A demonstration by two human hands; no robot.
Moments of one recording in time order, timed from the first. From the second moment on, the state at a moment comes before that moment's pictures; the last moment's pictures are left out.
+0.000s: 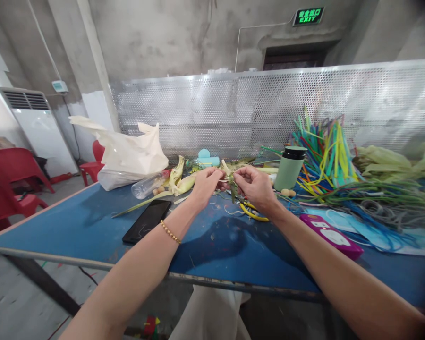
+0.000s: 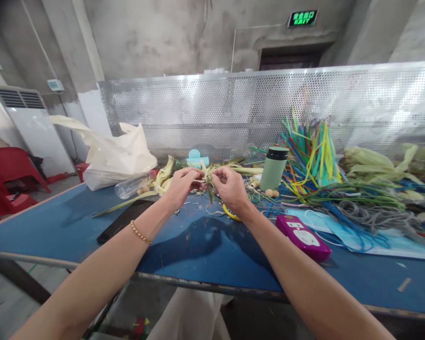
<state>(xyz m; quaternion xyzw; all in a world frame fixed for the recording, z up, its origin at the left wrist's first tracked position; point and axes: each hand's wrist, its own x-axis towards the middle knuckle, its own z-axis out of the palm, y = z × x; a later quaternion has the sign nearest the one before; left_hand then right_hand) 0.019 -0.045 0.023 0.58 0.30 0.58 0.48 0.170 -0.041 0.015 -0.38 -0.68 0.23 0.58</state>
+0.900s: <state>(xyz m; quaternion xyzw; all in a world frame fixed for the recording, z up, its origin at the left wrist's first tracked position) 0.017 -0.033 0.015 0.63 0.39 0.57 0.35 0.180 -0.043 0.016 -0.35 -0.80 -0.09 0.48</state>
